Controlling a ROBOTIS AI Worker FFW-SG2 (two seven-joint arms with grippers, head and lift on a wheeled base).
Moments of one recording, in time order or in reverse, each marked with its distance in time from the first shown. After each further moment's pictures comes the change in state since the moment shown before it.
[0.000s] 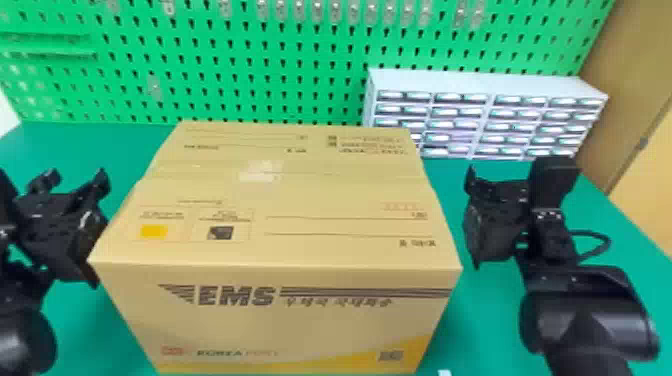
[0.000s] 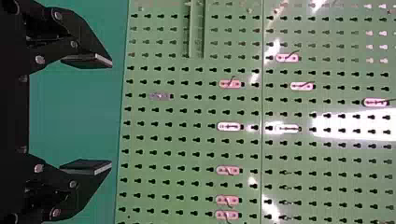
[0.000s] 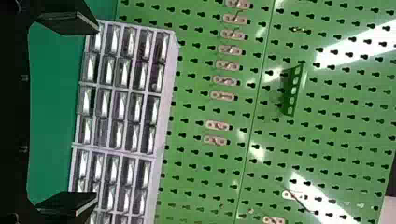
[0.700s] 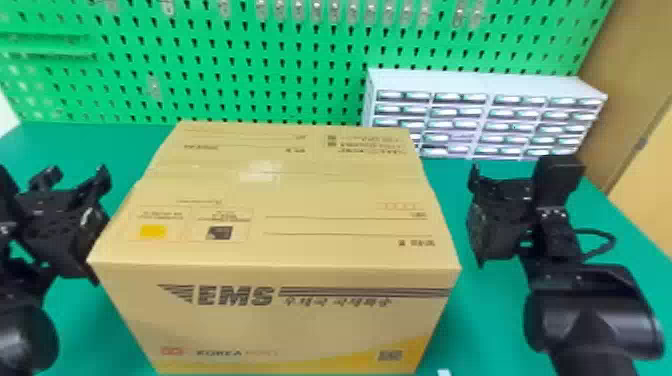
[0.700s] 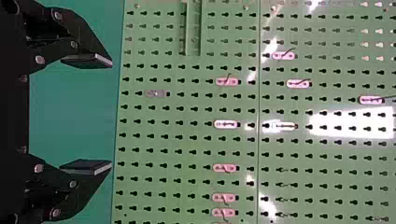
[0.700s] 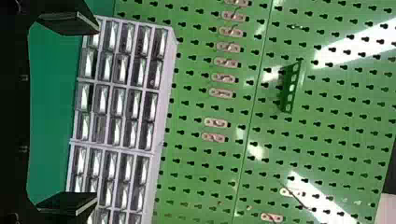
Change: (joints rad) left arm -0.006 0.000 -0.004 0.000 0.000 -0.003 0.000; right arm -0.003 -0.014 0.002 0.000 -0.012 0.000 0.000
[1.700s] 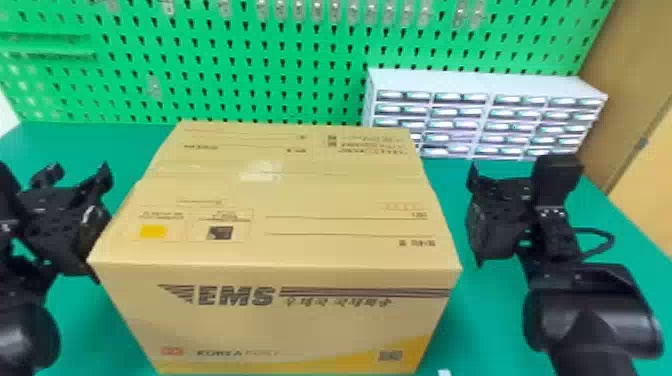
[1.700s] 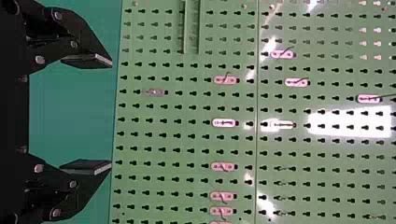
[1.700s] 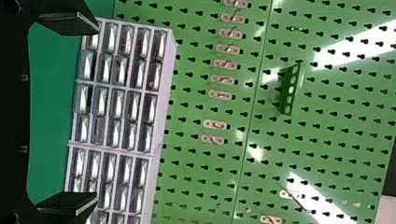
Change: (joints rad) left arm -0.005 0.000 -0.005 0.000 0.001 -0.002 0.000; right arm -0.001 -0.001 0.003 0.000 -0.001 0.000 0.000
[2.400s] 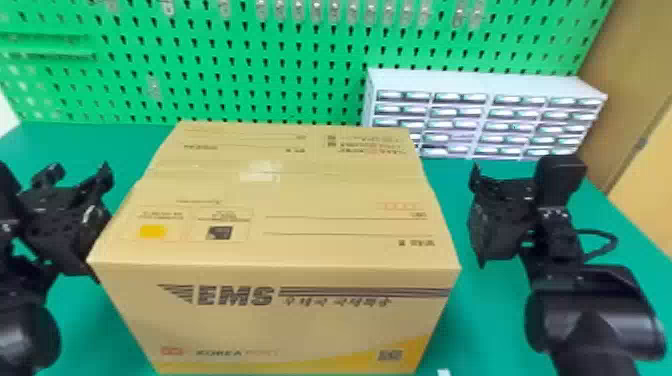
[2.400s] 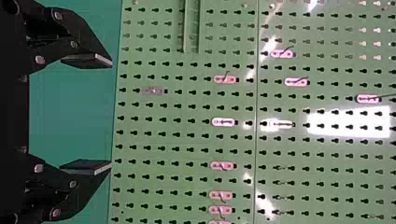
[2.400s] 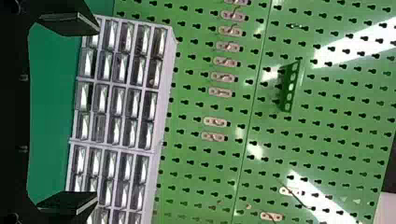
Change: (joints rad) left arm 0.001 0.000 -0.001 0.000 0.007 0.000 0.000; right arm 0.004 -0.002 -0.005 -0.005 -0.004 0.000 0.000
